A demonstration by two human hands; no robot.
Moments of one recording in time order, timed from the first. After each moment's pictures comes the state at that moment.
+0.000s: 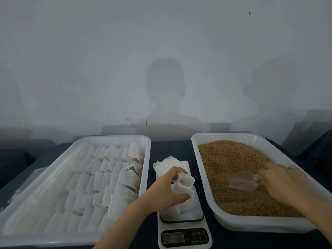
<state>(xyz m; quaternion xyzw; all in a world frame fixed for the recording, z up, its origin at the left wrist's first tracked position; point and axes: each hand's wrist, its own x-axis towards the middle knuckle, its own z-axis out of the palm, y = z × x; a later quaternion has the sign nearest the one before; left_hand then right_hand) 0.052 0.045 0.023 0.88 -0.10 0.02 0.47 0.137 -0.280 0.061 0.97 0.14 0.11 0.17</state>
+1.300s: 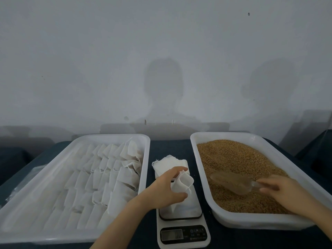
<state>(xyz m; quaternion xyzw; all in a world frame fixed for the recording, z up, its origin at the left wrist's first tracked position) 0.054 0.047 0.021 0.89 -0.10 -0.03 0.45 0.121 -0.309 0.040 0.97 0.14 0.00 -0.21</state>
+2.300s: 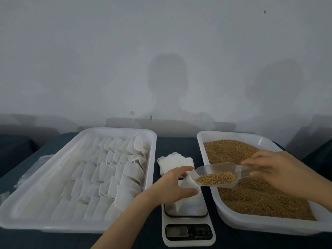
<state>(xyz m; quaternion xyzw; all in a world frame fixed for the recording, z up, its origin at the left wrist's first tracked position) 0.059 0.049 0.016 0.89 -0.08 -0.02 0.45 0.098 -0.242 0.127 0.94 0.31 0.05 -0.13</state>
